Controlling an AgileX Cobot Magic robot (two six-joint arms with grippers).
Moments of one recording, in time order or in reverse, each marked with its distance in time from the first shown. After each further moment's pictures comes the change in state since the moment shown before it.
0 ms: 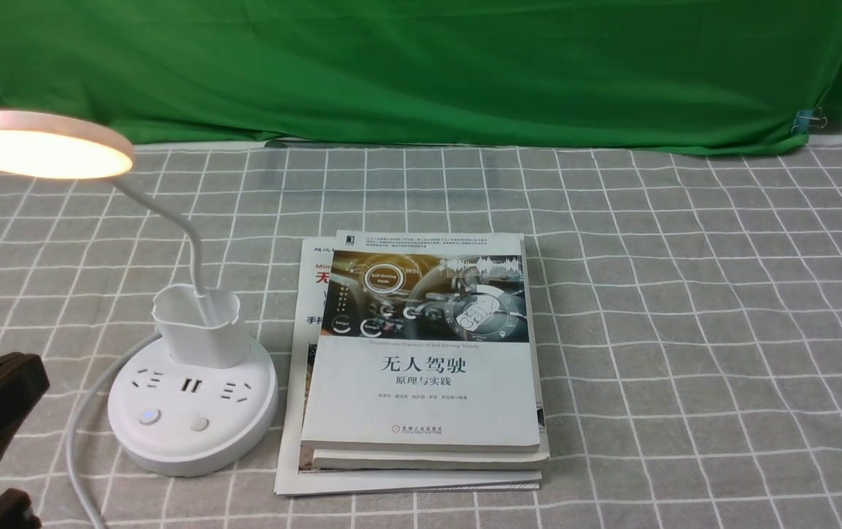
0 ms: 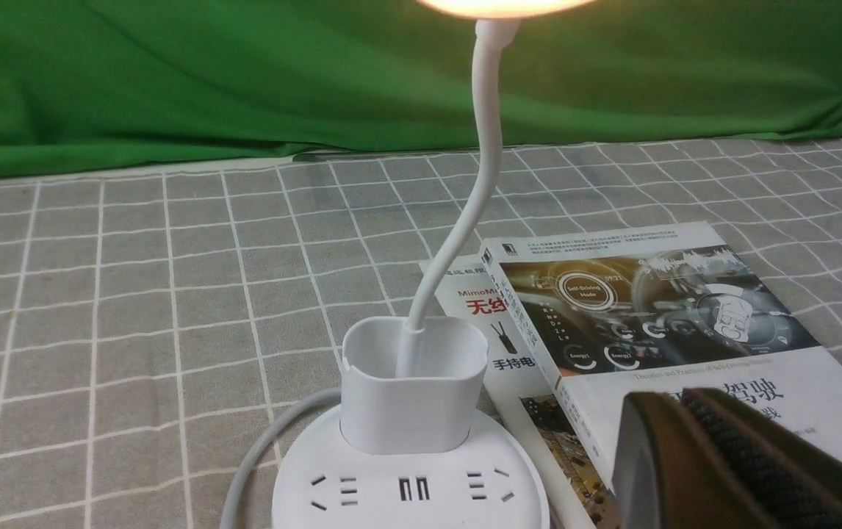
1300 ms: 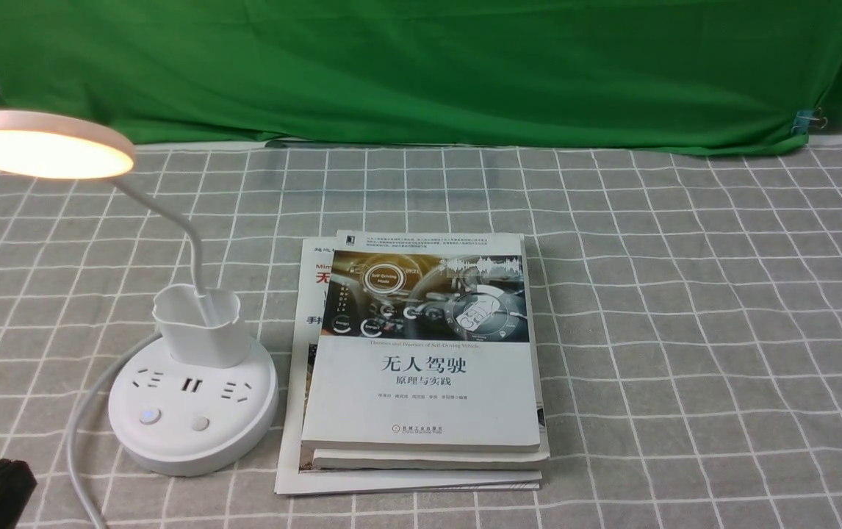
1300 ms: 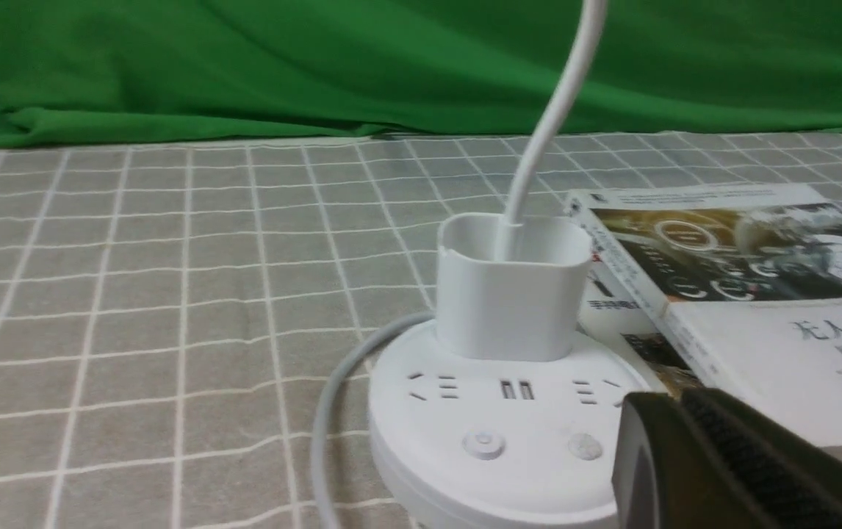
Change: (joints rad) right arm 0.000 0.000 0.000 0.000 0.000 0.000; left arm 0.132 -0.359 0.341 0.015 -0.082 0.022
